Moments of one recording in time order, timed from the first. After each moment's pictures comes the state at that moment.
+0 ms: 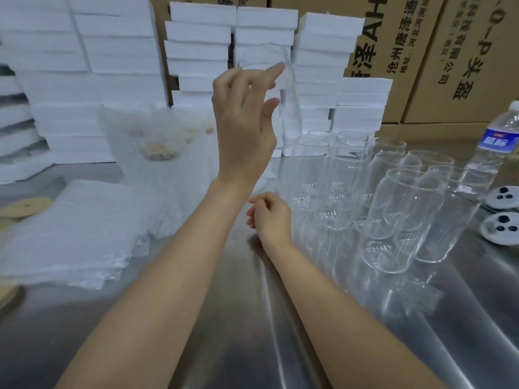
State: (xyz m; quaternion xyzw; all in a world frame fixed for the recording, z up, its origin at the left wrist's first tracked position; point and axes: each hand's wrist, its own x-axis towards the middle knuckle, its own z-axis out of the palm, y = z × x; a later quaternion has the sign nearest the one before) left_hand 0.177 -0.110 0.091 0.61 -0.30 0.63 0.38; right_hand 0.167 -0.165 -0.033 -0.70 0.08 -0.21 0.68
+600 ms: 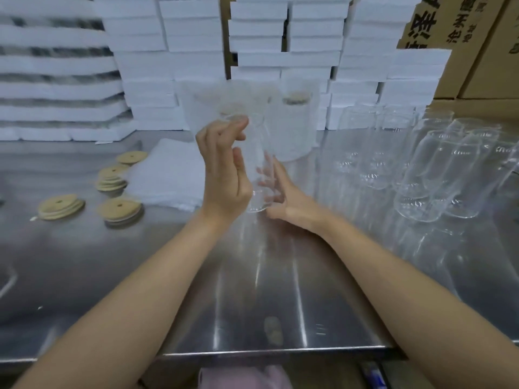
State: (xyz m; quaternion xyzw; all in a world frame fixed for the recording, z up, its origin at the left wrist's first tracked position) left_hand 0.079 0.015 0.004 0.65 -0.30 0.60 0.37; right_hand 0.075 -0.133 -0.022 -0.80 -0.26 0.03 0.53
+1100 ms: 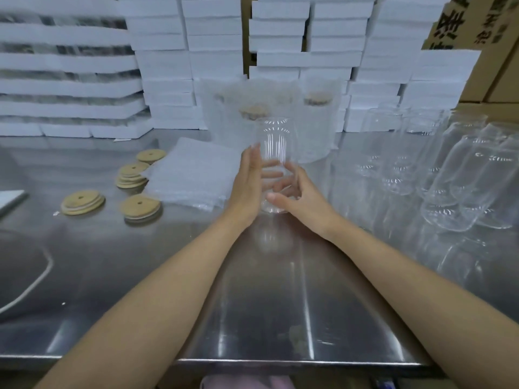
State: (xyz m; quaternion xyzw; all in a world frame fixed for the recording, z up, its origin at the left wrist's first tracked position) left_hand 0.104 0.020 -0.024 0.65 -0.13 0.13 0.74; right_hand 0.088 -0.110 -0.035 -0.80 -0.18 -0.06 0.57
